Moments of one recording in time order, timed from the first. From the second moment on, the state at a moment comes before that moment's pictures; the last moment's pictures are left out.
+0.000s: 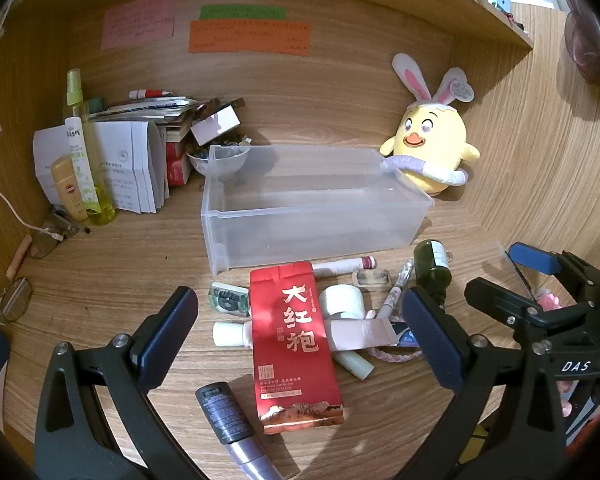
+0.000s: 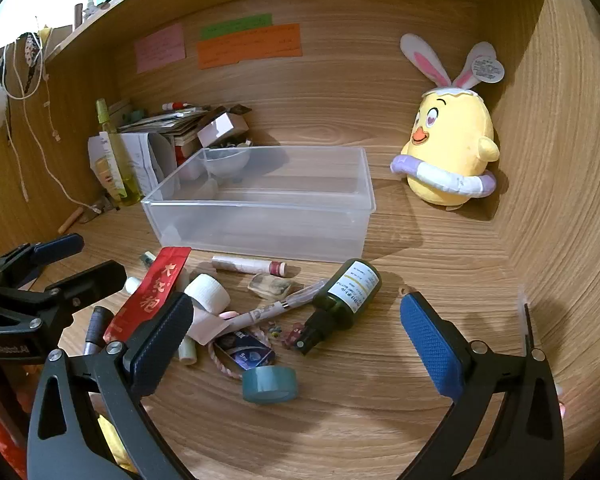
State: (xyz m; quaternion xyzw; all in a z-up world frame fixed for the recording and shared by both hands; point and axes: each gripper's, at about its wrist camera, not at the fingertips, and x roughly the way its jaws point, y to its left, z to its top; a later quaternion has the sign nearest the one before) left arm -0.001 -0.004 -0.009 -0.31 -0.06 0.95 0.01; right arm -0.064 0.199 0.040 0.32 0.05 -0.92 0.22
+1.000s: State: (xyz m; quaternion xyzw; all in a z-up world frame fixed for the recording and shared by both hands) left arm 0.003 0.000 -0.008 -0.31 -0.06 0.95 0.01; right arm -0.057 0.198 0.045 0.31 0.05 -0.92 0.22
